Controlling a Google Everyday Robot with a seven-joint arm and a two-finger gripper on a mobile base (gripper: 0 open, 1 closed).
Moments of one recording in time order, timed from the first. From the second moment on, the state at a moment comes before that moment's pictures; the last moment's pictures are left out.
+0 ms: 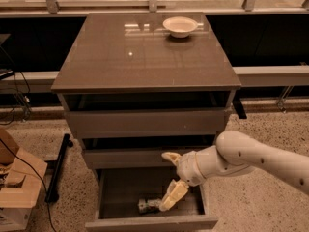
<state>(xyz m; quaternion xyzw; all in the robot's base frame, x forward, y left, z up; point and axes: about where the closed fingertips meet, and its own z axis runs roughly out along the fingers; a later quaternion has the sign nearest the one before) 0.453 -0.039 0.584 -0.58 0.68 0.34 0.30</state>
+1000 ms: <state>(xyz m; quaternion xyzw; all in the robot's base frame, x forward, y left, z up) 0.453 -0.034 0.522 -0.53 0.72 0.34 0.28</state>
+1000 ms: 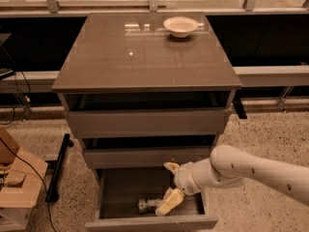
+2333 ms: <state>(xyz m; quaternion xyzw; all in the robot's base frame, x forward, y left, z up) 0.523 -0.085 0.363 -0.44 0.79 0.32 0.27</state>
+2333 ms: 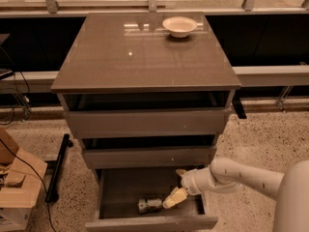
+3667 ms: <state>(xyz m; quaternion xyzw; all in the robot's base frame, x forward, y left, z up) 0.567 -0.072 0.266 -0.46 0.83 0.24 0.21</state>
